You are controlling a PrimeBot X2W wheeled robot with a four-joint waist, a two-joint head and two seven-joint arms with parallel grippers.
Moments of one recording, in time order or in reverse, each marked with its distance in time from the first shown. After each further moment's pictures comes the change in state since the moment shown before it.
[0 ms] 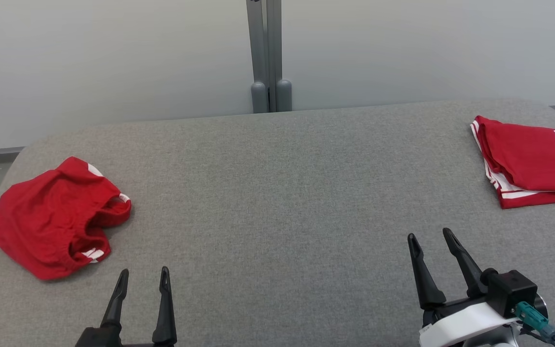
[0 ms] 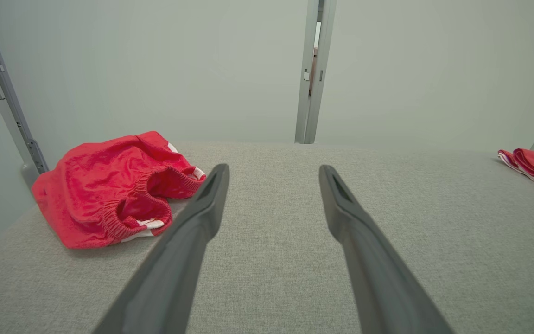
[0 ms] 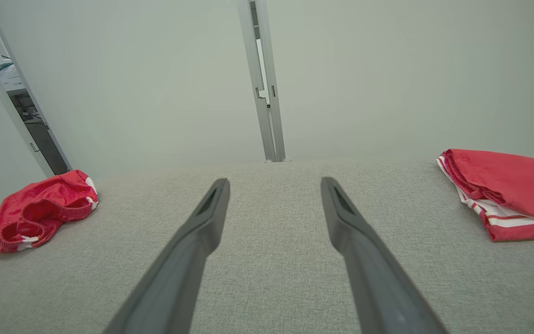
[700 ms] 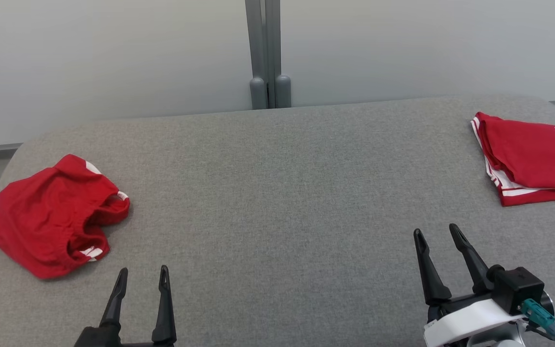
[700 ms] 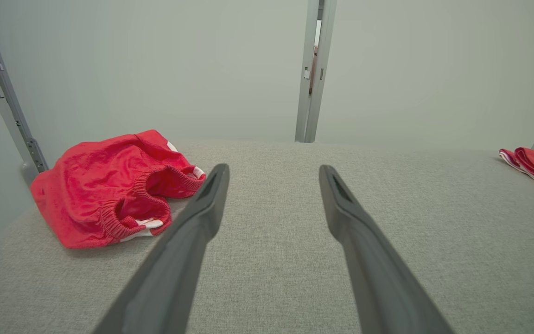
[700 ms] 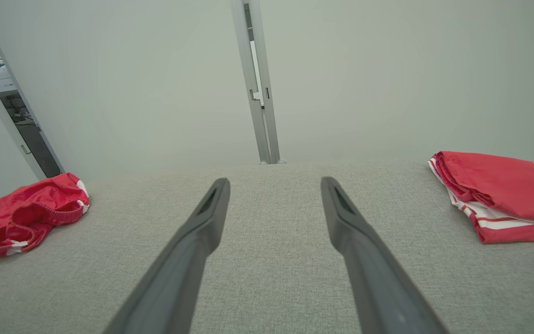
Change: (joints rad) left arm 0.000 0.000 0.000 -0.008 0.000 0.004 0.000; right arm -0.006 -0.006 -0.016 -0.009 0.000 0.000 0.000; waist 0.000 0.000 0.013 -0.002
